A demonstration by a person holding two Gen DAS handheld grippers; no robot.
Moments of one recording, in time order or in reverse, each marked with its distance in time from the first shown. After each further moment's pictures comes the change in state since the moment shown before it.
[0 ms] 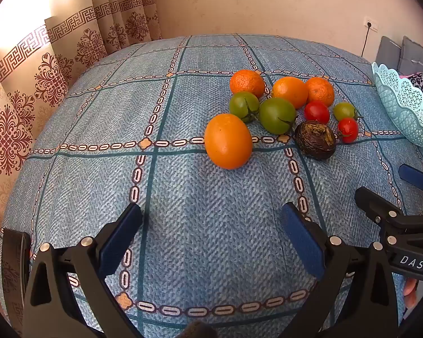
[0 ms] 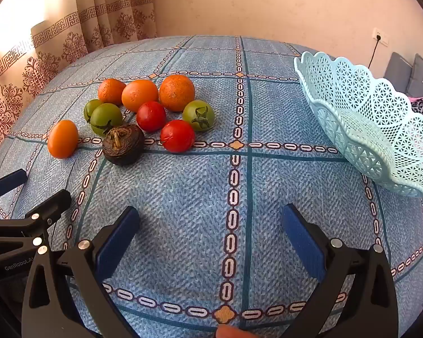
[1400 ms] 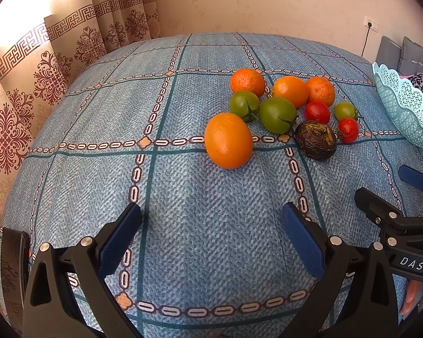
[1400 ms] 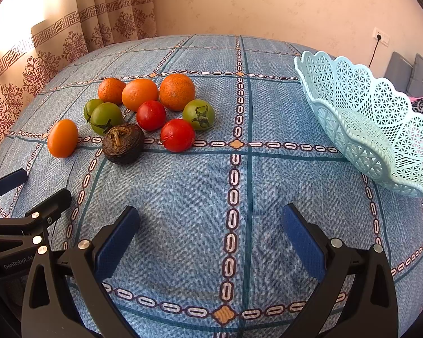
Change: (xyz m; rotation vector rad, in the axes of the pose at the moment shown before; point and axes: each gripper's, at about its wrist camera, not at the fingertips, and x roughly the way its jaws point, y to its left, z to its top) left arm 0.001 0.001 0.000 -0.004 0.007 -0.005; right arm 0.001 0.000 -0.001 0.004 0.003 0.006
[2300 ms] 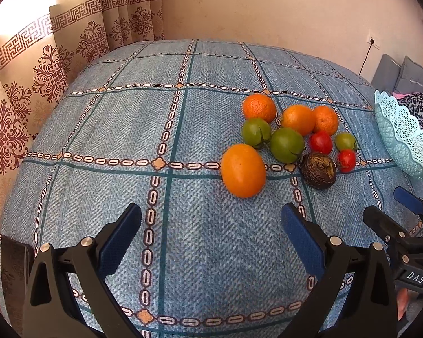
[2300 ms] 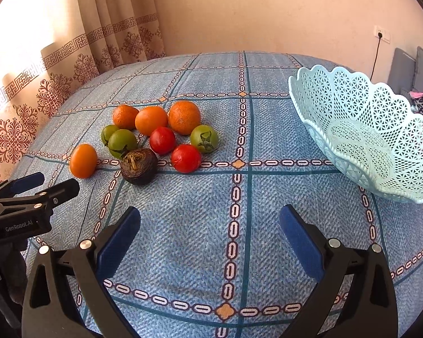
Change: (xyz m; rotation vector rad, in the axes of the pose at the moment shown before) left arm -0.002 0.021 0.024 -0.070 0.002 -0.056; right arm -0.031 -0.018 0.005 0.041 -0.076 0.088
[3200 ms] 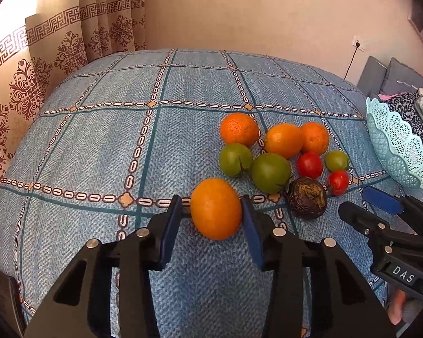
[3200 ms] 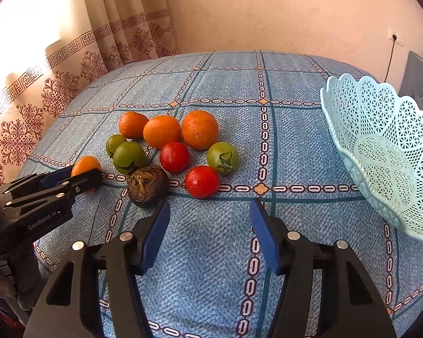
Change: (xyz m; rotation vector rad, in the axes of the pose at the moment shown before) left arm 0.021 -0.008 0.017 0.040 -0.054 -0.088; right arm 0.035 0.023 0.031 -0.024 0.035 0.046
